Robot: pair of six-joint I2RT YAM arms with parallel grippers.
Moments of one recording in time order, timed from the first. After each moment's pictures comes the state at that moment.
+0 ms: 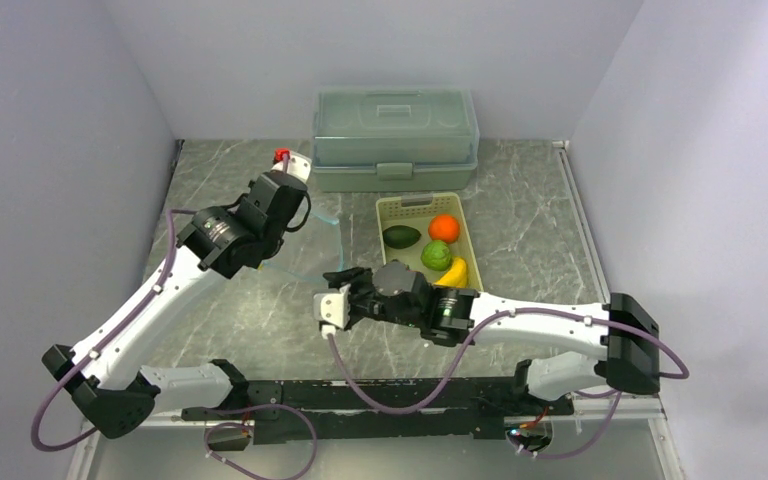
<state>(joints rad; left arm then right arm) -0.71 1.19 1.44 -1.03 -0.70 -0.07 1.28 1.34 0.94 0.12 0.02 -0.77</state>
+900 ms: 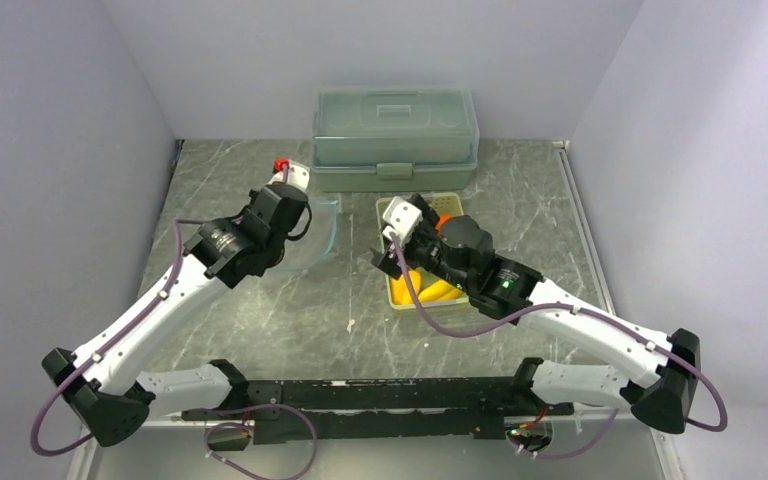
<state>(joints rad) -0.71 1.16 1.31 -0.92 -0.77 -0.07 0.97 1.09 0.97 -0.05 0.08 -0.40</state>
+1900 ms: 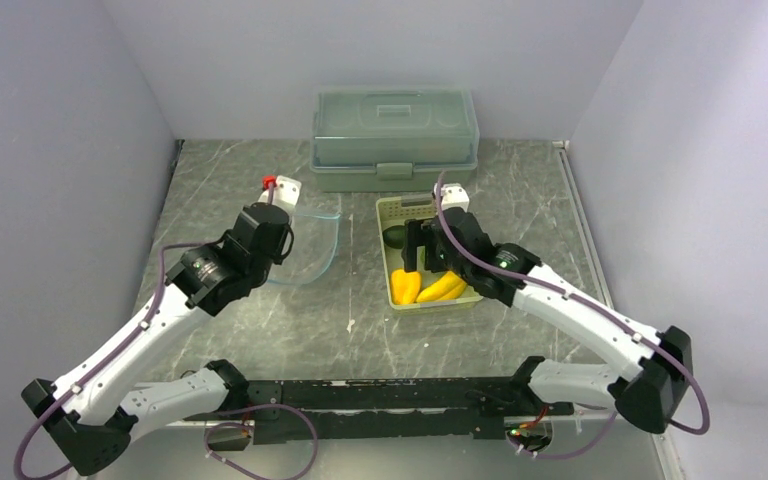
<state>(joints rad) -0.71 0.98 1.11 -0.77 -0.62 -0.07 0.82 1.13 1.00 -0.51 0.32 0.48</state>
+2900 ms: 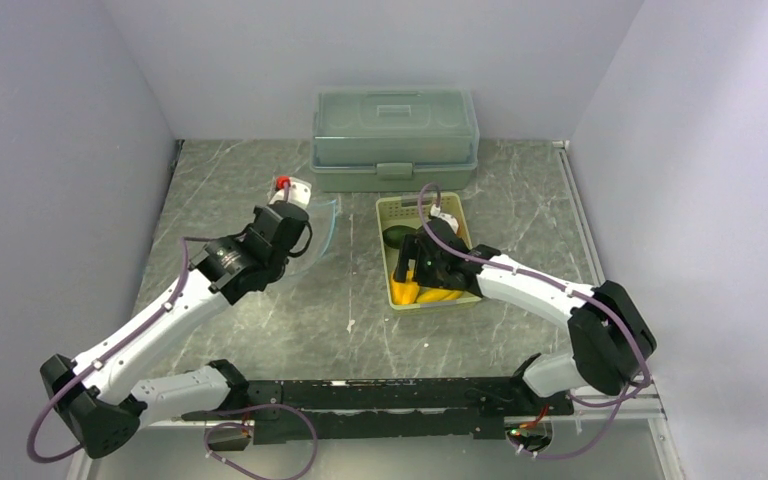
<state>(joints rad) -0.72 1.07 1.11 -0.79 -0.71 -0.10 0.71 1.40 0.84 -0.34 0.11 0.77</state>
